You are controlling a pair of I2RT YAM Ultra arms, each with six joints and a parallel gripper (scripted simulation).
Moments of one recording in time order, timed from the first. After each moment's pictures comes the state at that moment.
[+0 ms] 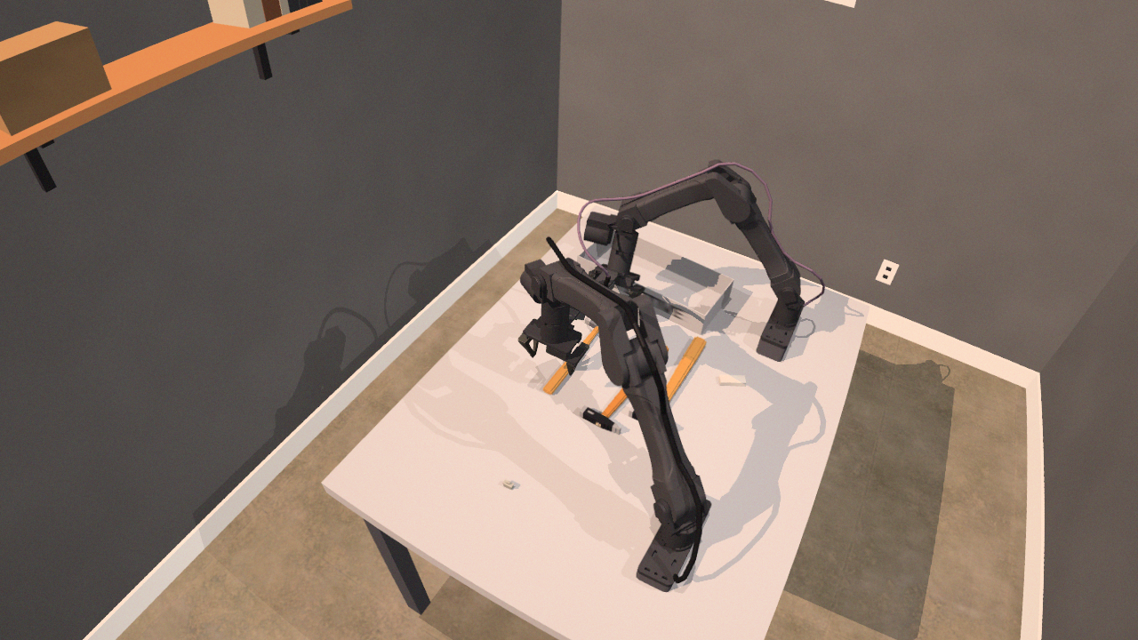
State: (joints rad) left arm -0.51 2.31 2.03 -1.25 0.00 1.05; right arm 0.27 2.27 1.66 -0.89 -0.45 -1.35
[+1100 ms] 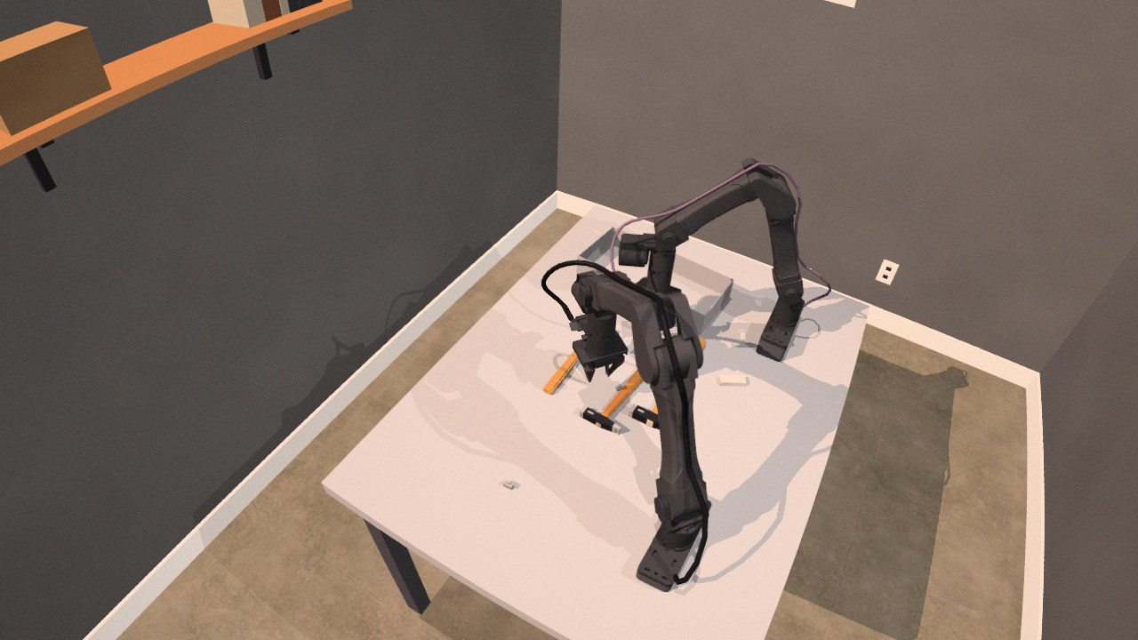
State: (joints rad) left arm -0.68 2.09 1.62 -1.10 0.02 -0.01; right arm 0.50 1.92 1.23 -0.85 -0.20 -1.03
